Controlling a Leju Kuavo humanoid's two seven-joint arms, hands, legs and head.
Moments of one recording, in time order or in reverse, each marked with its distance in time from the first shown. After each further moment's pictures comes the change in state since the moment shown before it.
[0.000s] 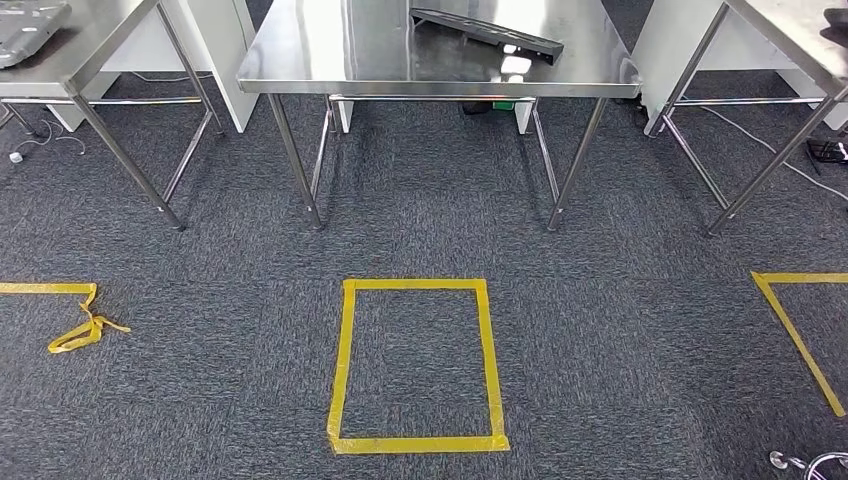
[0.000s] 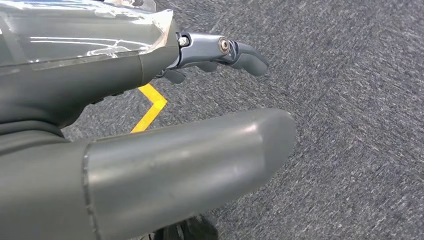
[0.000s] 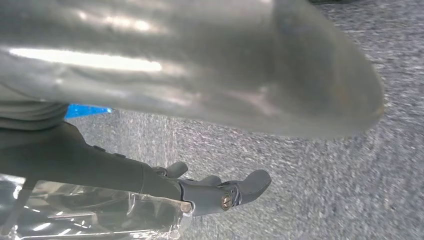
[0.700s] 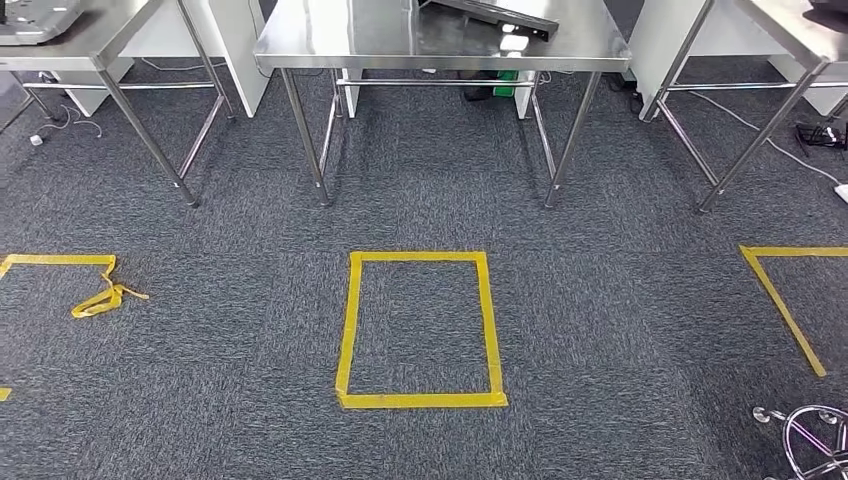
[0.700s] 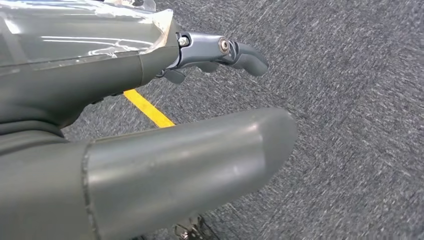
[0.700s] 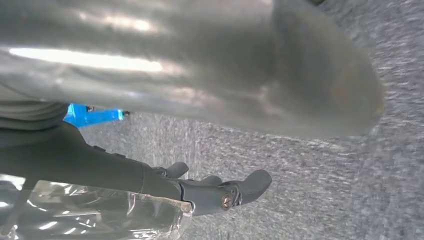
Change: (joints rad) left arm -0.009 0.015 -0.008 0.021 -0.016 -0.003 -0.014; right arm 0.019 -0.005 -0.007 0.004 -0.025 -0.016 -0.030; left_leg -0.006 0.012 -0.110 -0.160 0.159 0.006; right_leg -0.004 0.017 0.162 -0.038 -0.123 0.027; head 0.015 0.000
